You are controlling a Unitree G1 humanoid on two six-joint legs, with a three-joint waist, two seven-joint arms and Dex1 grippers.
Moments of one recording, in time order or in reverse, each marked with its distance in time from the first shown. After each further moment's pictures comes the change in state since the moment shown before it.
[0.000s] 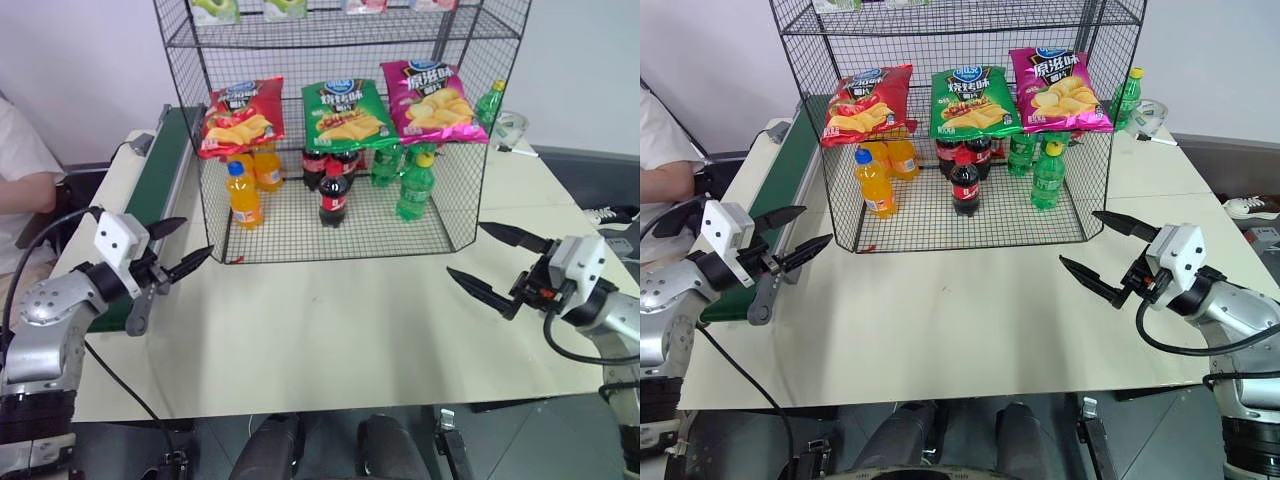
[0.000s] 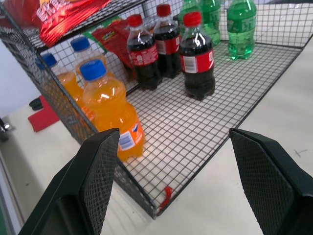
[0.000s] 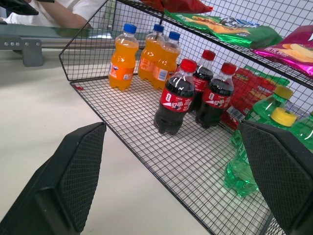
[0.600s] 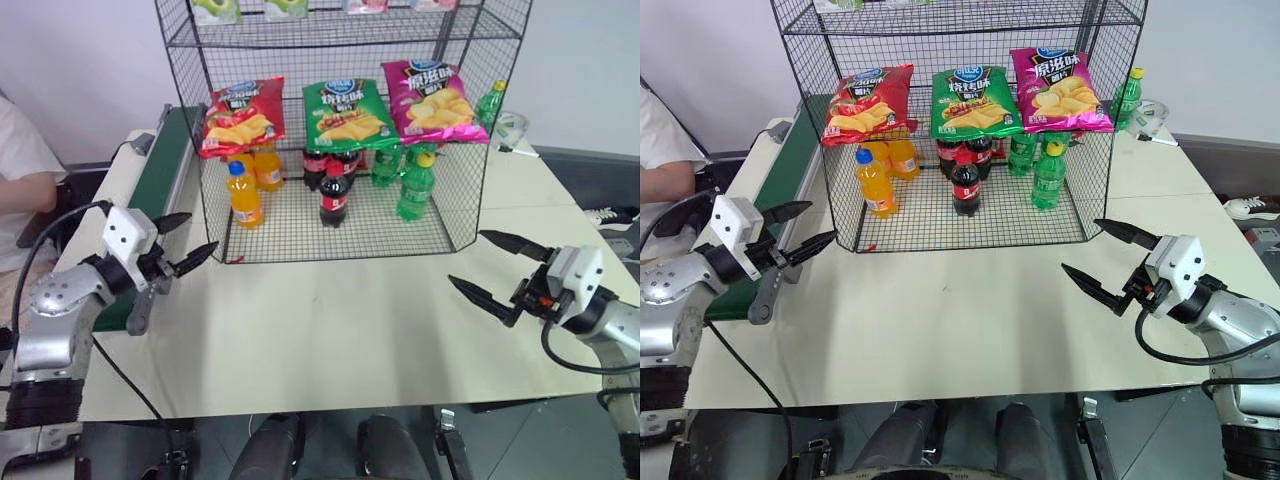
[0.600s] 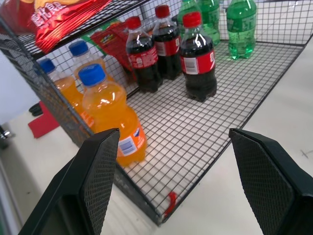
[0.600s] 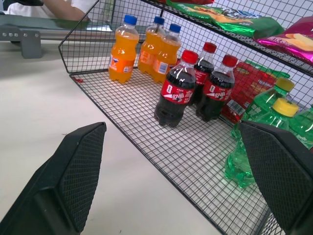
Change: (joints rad) left arm -0.069 -0.007 -0.043 0.043 0.024 -0.035 -0.005; right arm 0.025 0.010 0.001 0.030 -0.022 -0.052 0.011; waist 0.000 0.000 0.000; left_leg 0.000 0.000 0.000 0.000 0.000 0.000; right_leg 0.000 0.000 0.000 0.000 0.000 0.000
